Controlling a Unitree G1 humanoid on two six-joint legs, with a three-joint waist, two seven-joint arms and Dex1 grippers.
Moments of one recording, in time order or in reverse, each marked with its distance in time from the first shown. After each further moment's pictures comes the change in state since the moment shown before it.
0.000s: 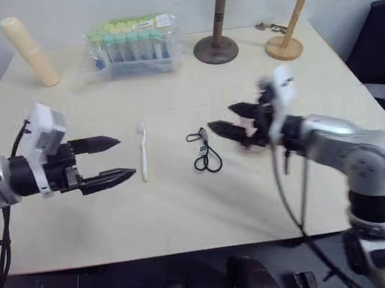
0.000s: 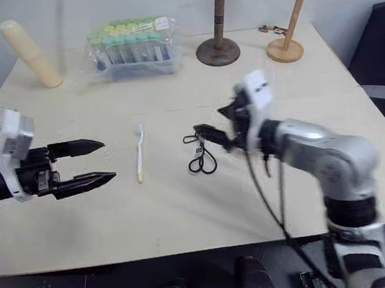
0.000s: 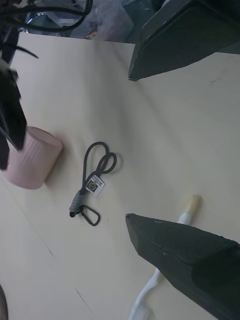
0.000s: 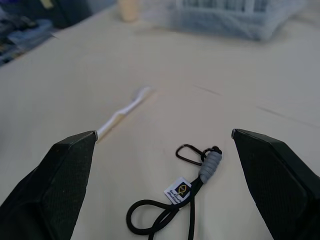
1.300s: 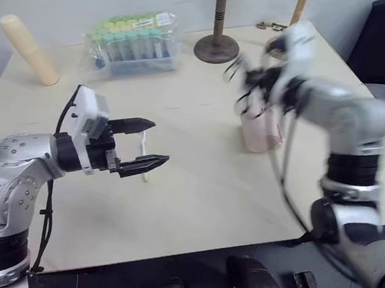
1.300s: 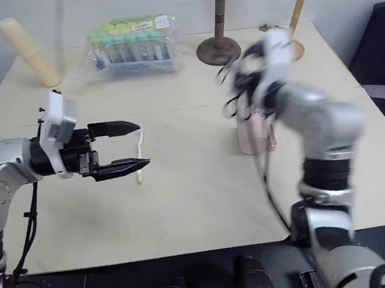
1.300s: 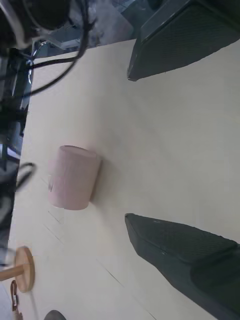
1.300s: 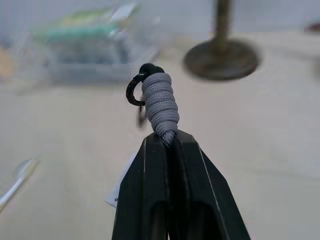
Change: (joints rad) left arm -0.283 -0.256 -0.254 0.091 0.149 -0.138 -0.015; right arm -0.165 -0.096 -0.462 0.106 -0.234 0.069 0.030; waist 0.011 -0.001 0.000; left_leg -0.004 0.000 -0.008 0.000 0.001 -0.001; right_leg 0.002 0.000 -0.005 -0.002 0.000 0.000
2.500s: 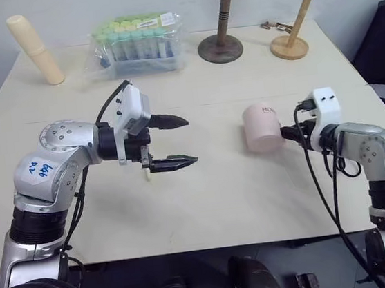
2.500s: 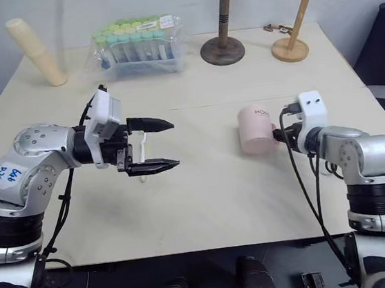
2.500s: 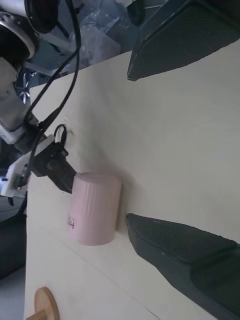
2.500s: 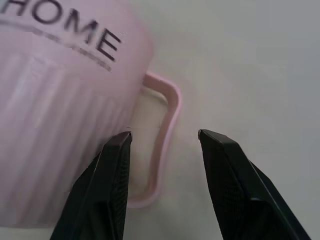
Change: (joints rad) left arm -0.102 -0.108 -0.124 0.066 0.110 -0.081 -0.072; right arm 0.248 -0.138 0.242 0.206 -0.032 -0.027 0.162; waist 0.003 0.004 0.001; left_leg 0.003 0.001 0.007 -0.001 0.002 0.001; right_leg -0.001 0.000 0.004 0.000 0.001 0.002
